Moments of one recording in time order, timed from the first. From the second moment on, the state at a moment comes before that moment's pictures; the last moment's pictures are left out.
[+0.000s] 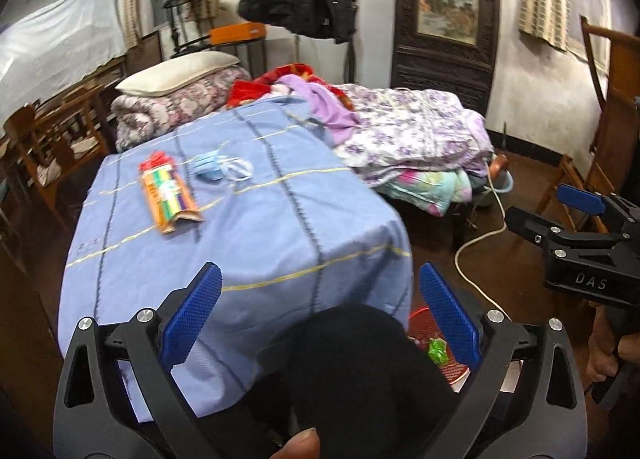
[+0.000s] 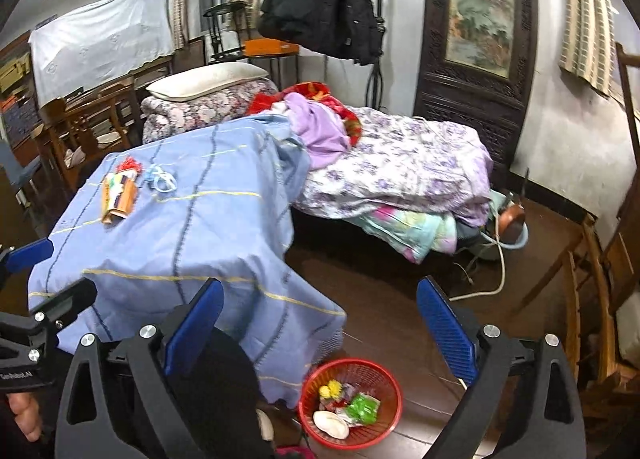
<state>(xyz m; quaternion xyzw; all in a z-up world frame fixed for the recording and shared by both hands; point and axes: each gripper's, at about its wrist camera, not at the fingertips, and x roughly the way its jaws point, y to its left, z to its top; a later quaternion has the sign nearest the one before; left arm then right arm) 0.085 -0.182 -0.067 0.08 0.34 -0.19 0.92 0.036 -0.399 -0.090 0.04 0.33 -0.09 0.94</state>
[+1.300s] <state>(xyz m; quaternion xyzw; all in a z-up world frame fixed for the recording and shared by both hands) 0.304 -0.067 -0.106 0.00 0.43 -0.07 0.90 0.167 -0.271 -0.181 0.03 0.32 0.02 0.95</state>
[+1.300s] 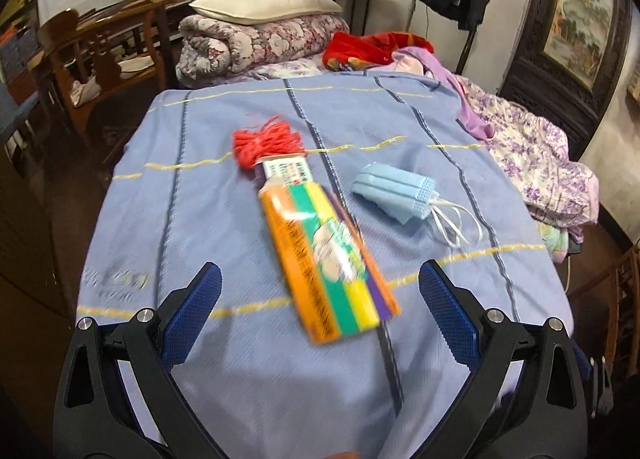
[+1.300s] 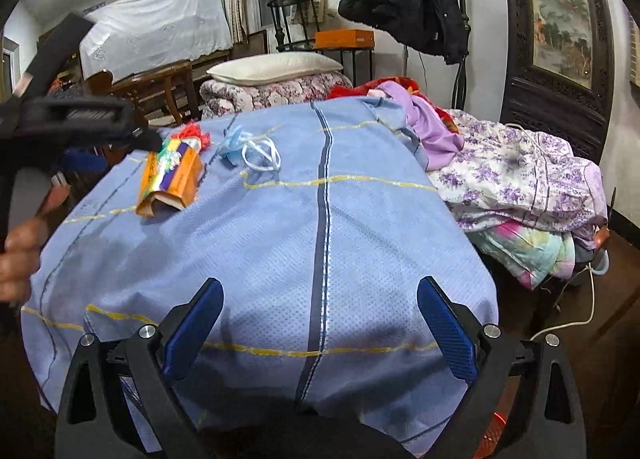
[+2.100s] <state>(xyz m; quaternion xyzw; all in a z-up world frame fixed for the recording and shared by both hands) 0.313 0.001 -0.129 -0.04 0.44 -0.09 0.89 0.172 -0.265 -0.188 0.02 0.33 0.01 0.94</state>
